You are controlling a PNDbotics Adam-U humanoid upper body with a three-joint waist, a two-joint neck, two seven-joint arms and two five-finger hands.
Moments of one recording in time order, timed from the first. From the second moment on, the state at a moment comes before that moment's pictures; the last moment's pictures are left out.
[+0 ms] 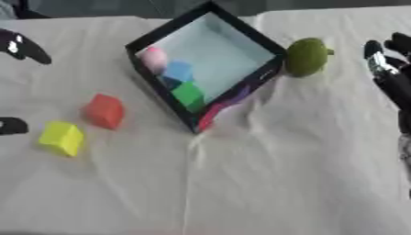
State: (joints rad) left arm -0.38 1.09 -0.15 -1.99 -0.14 0.06 -0.60; right arm -0.33 -0.49 -0.02 -1.76 -0.25 0.15 -0.31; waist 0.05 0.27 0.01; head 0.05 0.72
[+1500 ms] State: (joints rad) left arm -0.42 1.00 -0.32 -1.80 -0.39 0.16 -0.67; right arm -0.33 -0.49 -0.01 -1.76 -0.25 0.14 -0.31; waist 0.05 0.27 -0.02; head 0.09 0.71
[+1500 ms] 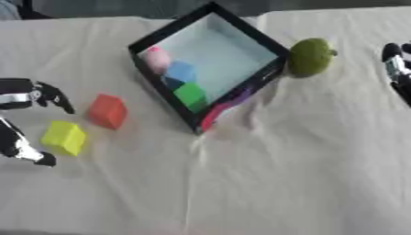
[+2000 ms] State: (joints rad) left arm -0.43 0.98 -0.33 -1.73 -0.46 0.14 -0.66; right arm -0.33 -0.49 -0.01 -1.76 -0.25 0.15 -0.30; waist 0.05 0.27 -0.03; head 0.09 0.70
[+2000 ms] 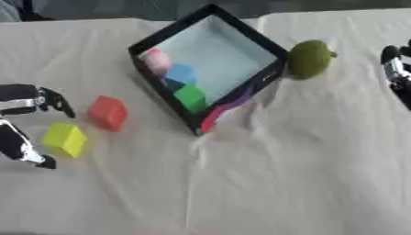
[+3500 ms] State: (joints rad) left arm -0.57 0.92 -0.29 -1.88 -0.49 0.10 -0.63; right arm -0.33 -0.48 -0.01 -1.76 -0.25 0.15 -0.30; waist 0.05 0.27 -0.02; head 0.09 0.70
